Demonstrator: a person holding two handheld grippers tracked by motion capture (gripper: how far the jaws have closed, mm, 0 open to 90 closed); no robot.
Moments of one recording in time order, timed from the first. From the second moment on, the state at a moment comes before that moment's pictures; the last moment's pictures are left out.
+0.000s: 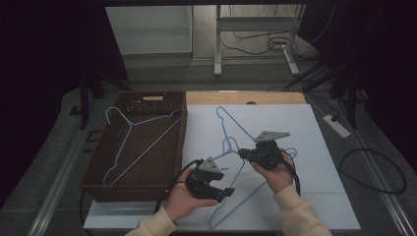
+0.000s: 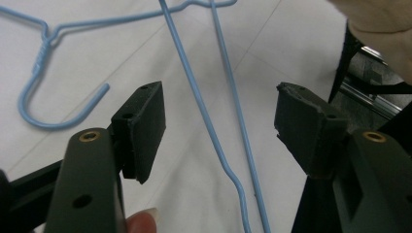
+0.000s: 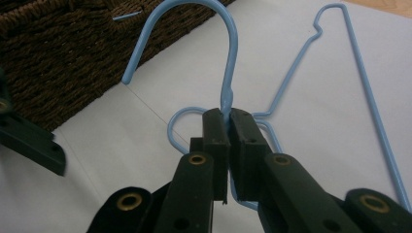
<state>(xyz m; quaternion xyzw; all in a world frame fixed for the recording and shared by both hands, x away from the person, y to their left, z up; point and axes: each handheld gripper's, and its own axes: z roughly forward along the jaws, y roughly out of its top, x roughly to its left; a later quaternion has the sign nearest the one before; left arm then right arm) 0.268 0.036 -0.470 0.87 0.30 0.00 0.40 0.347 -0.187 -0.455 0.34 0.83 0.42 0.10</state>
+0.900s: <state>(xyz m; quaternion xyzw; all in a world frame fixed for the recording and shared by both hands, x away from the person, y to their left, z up) 0.286 0.022 -0.500 0.84 0.33 -0.07 0.41 0.335 -0.201 -0.445 0.33 0.82 0.46 0.11</state>
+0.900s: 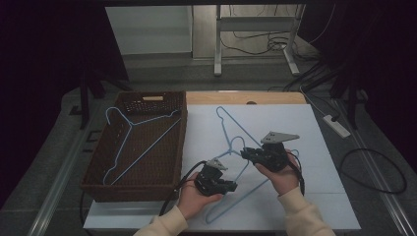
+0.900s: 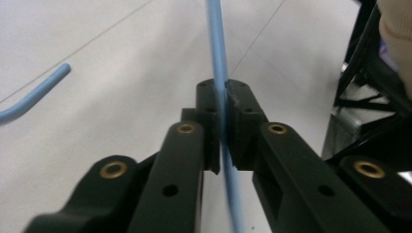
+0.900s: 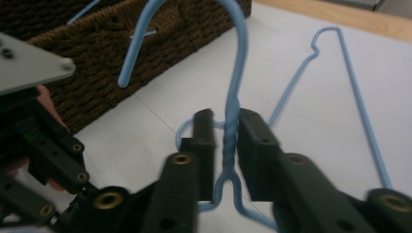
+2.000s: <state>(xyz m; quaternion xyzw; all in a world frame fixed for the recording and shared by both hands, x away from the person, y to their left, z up) 0.277 0.055 -0.449 0.79 0.31 -0.07 0.52 0.286 -0.295 -0.460 0.36 0.78 0.48 0.20</state>
